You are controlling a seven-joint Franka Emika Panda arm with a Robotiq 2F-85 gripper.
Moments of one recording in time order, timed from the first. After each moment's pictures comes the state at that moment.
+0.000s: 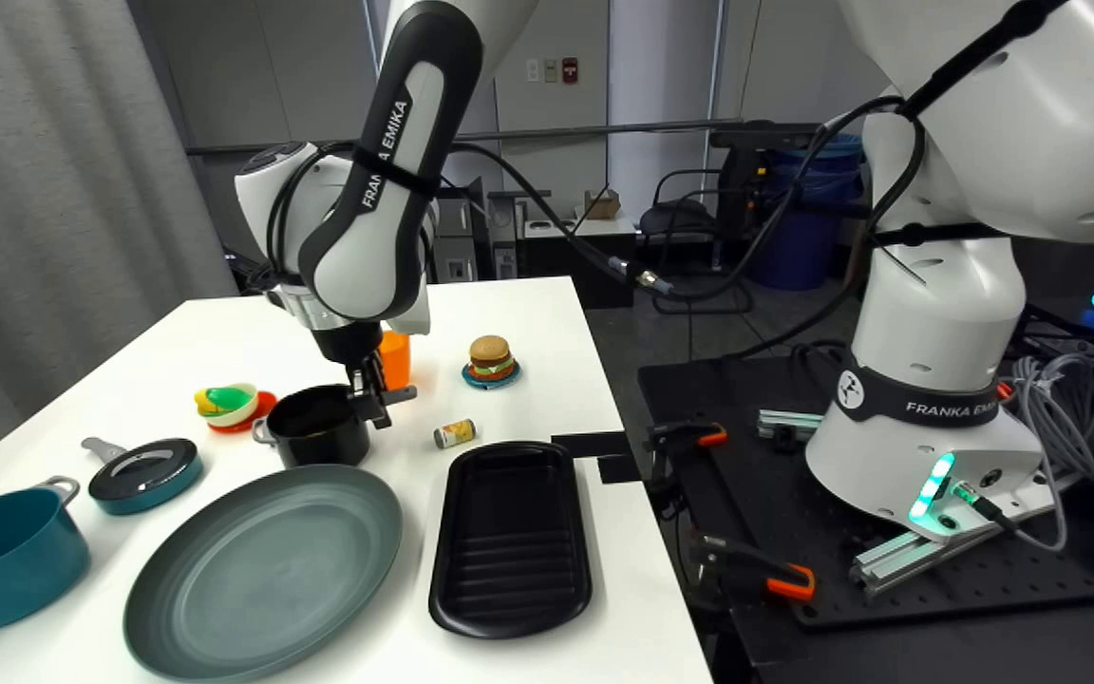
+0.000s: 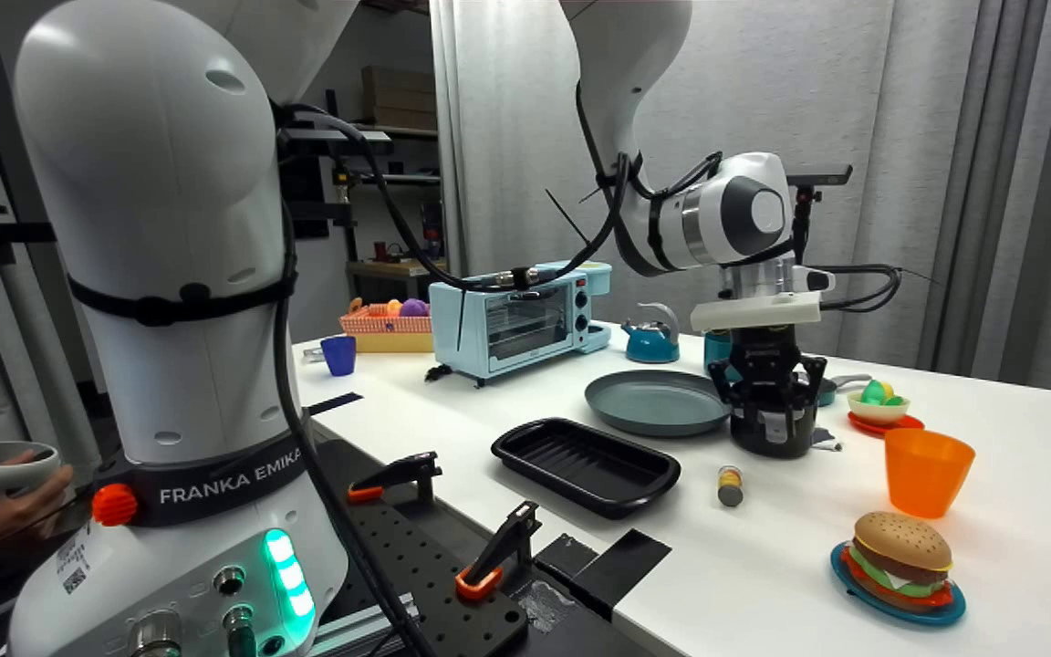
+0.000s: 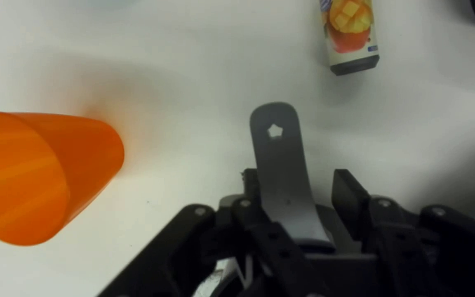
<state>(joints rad) -0.14 0.59 -0.14 -1.99 -0.24 2.58 -0.24</state>
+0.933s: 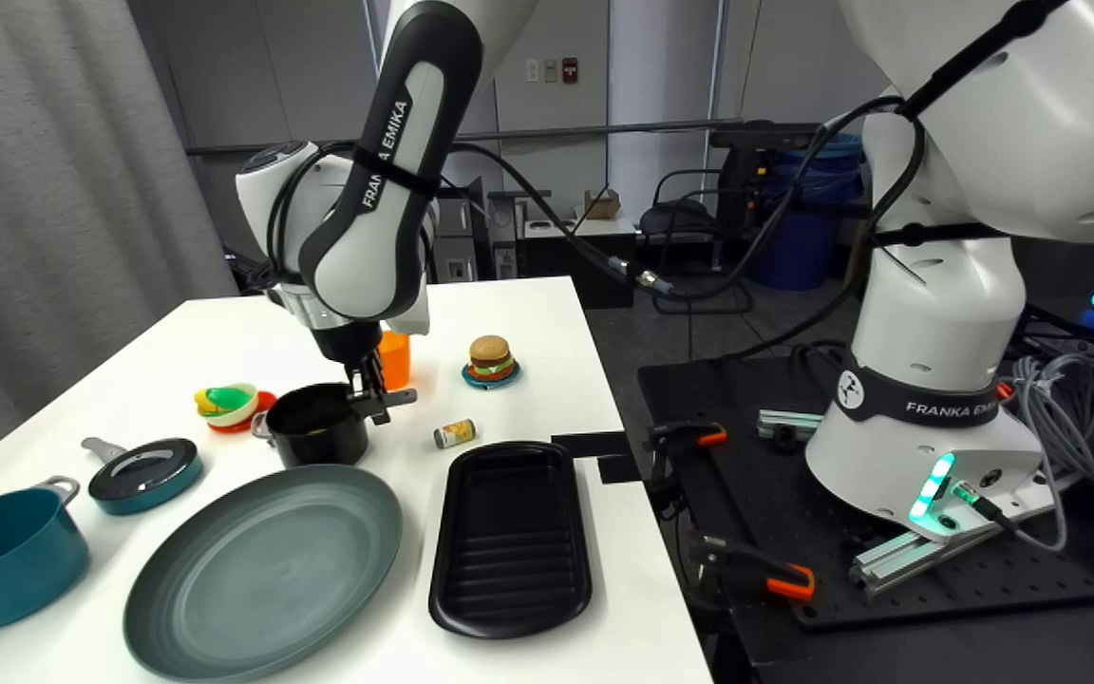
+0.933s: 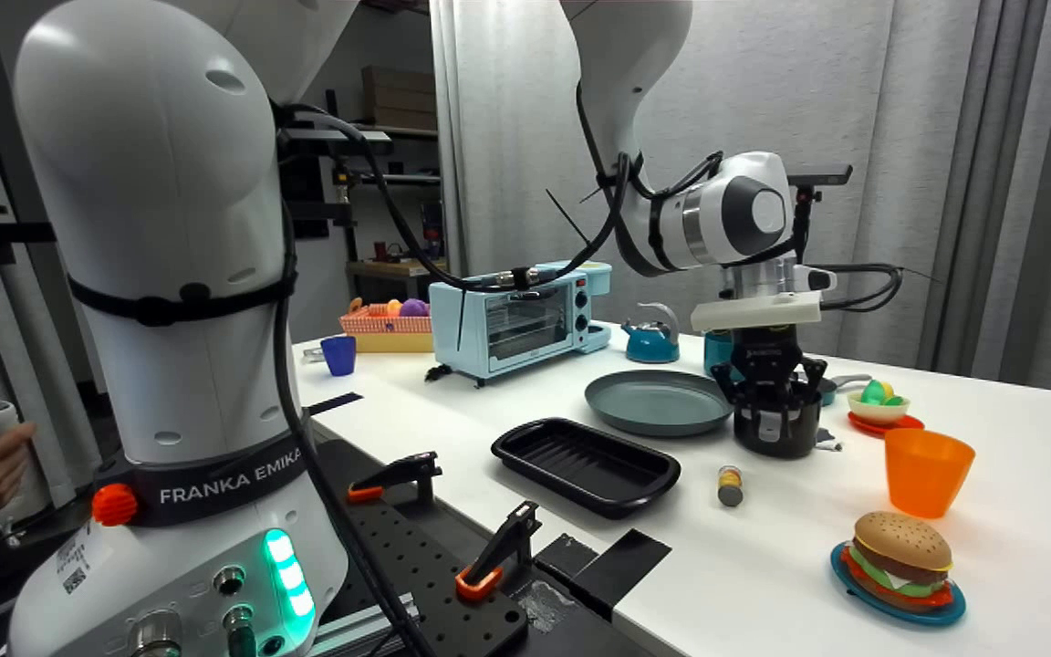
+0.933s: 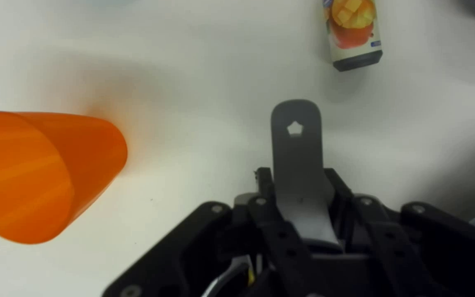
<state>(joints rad) -0.14 0.59 -0.14 -1.99 -0.24 2.59 -0.23</state>
